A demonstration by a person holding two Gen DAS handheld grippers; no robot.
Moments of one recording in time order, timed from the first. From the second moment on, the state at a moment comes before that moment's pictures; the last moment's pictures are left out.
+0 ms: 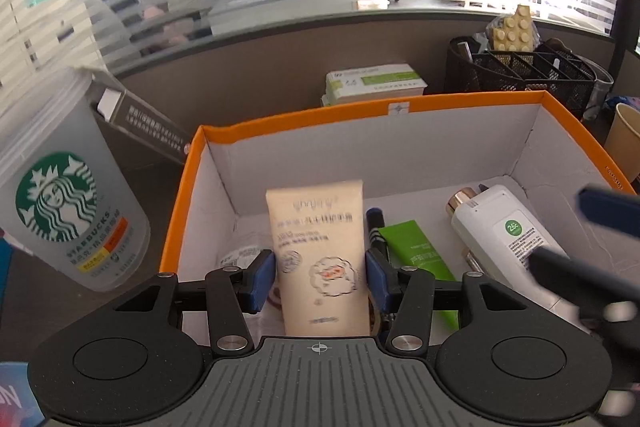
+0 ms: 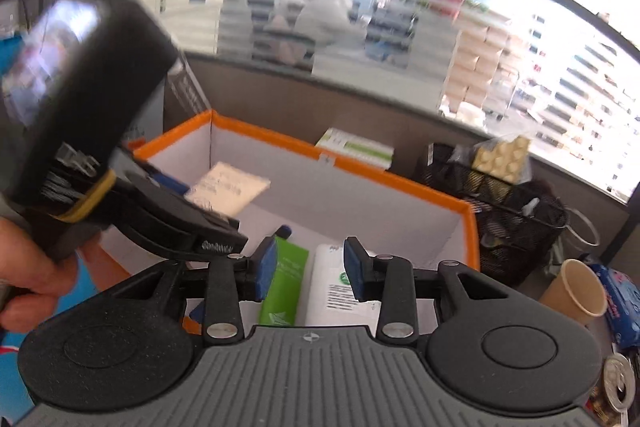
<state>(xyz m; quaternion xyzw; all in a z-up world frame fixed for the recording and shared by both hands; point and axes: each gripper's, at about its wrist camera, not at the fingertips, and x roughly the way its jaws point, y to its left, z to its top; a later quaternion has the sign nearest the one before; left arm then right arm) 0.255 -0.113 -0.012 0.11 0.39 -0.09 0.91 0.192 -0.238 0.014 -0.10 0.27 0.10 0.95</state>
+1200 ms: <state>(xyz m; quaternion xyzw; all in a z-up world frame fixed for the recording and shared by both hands) 0.104 -0.008 -0.026 0.06 0.33 -0.07 0.94 0.118 -0.251 -0.071 0.01 0.33 0.16 0.93</state>
